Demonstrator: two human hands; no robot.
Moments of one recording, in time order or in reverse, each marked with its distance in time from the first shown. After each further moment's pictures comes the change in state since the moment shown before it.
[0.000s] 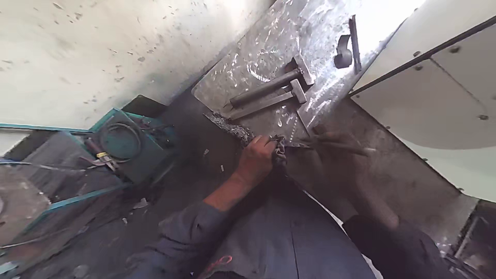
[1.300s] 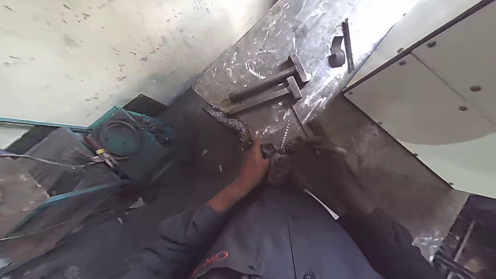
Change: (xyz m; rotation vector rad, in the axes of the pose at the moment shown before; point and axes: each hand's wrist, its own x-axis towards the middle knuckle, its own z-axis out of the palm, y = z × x) left_hand -0.018 0.029 -0.005 -0.529 -0.253 -0.715; right_hand -0.030 0.017 0.014 0.133 -0.013 0.016
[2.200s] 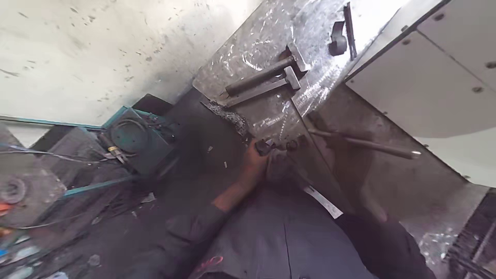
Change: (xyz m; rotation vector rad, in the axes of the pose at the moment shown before) left_hand -0.013 -0.013 0.026 -0.204 0.197 0.004; right_hand -0.018 0.002 -0.012 0.205 0.321 0.054
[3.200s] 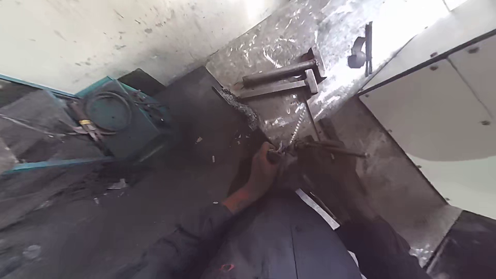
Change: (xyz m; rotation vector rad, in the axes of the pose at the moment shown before) left_hand -0.016 -0.027 0.011 -0.055 0.048 0.221; right_hand -0.002 -0.006 0.024 -0.261 -0.233 0.226
